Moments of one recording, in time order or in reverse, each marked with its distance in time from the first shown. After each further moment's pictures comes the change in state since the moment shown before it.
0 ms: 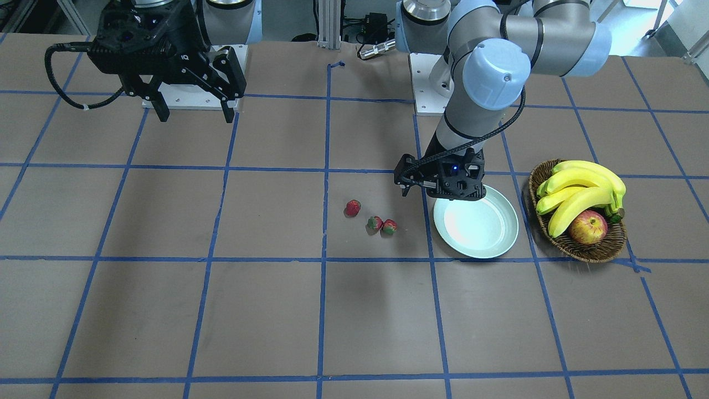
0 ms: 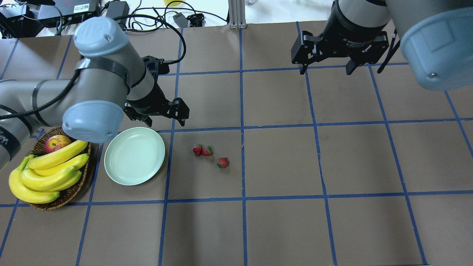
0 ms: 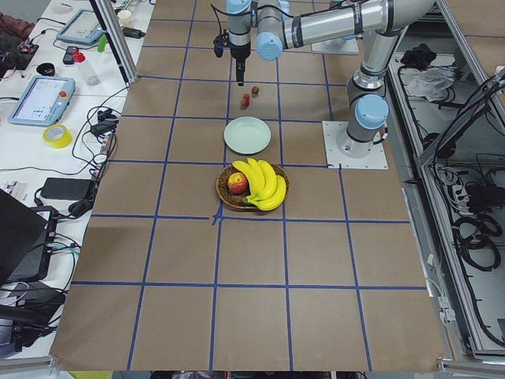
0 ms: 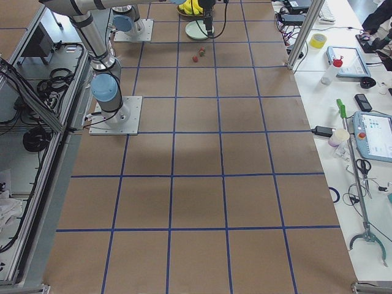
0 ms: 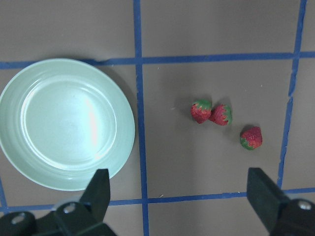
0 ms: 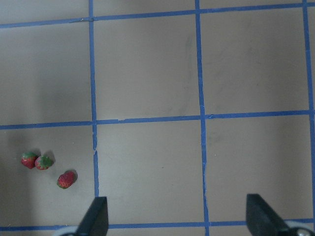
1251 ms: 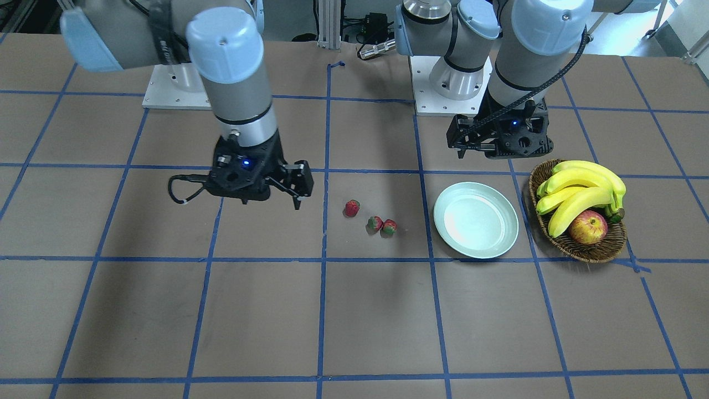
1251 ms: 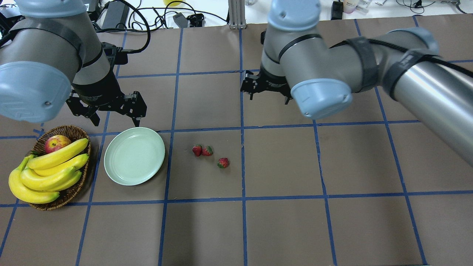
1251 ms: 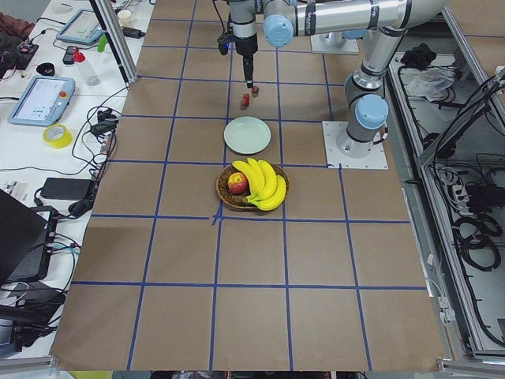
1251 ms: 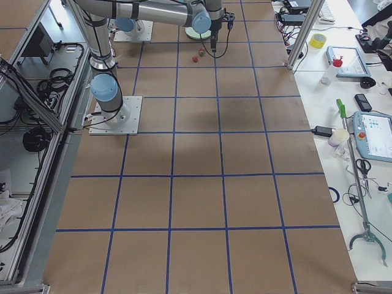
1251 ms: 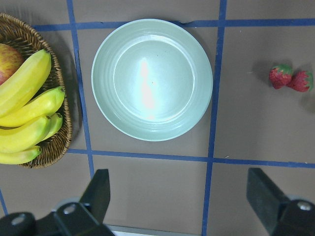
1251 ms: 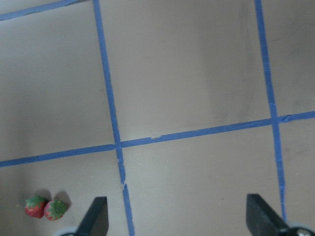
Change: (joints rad) left arm 0.078 0.112 0.175 -0.395 0.200 0.004; right arm 0.090 0.209 0.162 -0.373 0.024 0.216
